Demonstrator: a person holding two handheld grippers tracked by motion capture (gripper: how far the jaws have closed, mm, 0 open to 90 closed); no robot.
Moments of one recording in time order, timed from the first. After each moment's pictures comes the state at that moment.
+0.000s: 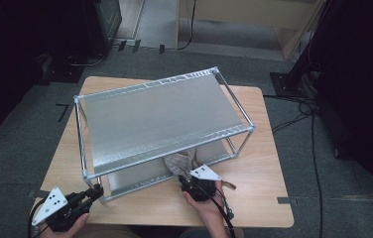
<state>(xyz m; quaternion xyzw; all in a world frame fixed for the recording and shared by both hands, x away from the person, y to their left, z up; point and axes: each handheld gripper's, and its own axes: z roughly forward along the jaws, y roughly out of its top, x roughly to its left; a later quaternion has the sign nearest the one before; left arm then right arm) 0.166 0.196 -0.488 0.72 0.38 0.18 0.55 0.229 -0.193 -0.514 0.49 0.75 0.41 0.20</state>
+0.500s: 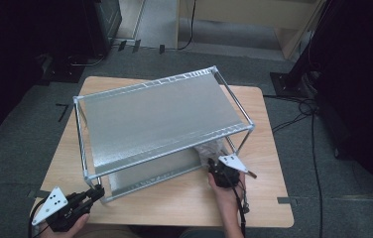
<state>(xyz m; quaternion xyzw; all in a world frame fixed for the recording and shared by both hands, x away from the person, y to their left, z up) 0.167 0.196 -0.490 0.72 0.37 0.17 0.56 0.255 -0.266 -0.504 0.59 0.64 0.39 0.29</state>
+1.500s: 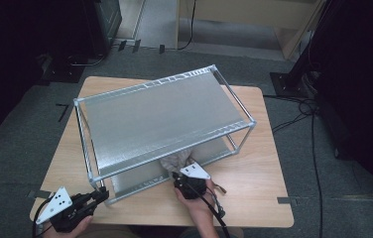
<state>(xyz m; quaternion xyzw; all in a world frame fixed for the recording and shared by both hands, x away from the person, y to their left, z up) 0.167 0.188 -0.490 0.73 0.35 0.15 0.56 0.232 -0.162 -0.510 0.49 0.74 0.41 0.21</state>
